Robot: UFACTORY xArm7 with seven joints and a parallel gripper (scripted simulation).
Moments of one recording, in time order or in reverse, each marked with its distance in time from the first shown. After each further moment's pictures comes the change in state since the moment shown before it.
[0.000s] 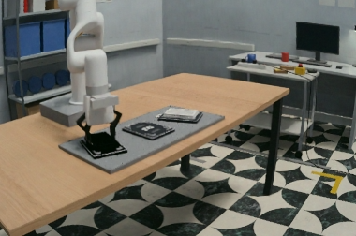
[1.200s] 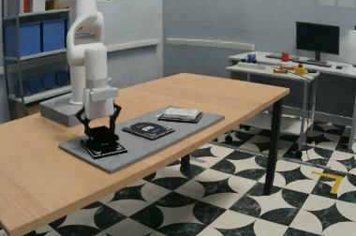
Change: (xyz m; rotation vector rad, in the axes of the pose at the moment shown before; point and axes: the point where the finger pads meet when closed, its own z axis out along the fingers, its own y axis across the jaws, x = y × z) arm 0.000 0.000 -0.022 0.000 0.000 0.000
